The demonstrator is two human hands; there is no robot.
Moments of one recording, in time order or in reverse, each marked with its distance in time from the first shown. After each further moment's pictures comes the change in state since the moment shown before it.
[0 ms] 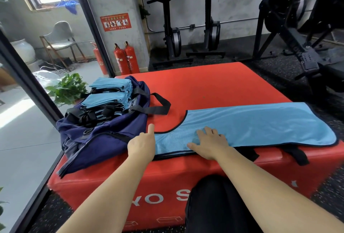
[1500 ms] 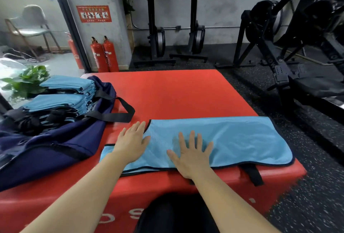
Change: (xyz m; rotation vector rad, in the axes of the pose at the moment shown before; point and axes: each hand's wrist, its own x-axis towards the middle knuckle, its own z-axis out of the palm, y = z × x) left_hand 0.052 0.087 0.008 -0.190 -0.028 0.243; right_hand 0.014 0.073 0.009 0.001 0.080 0.079
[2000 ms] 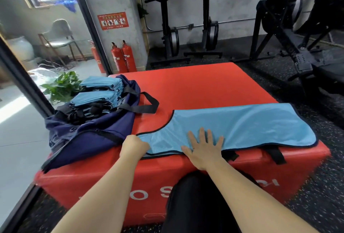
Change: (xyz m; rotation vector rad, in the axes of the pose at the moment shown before) left_hand -0.069 -0.045 -0.012 -0.427 -0.040 -0.676; right_hand -0.034 -0.034 0.017 -0.051 -0.048 -0.055
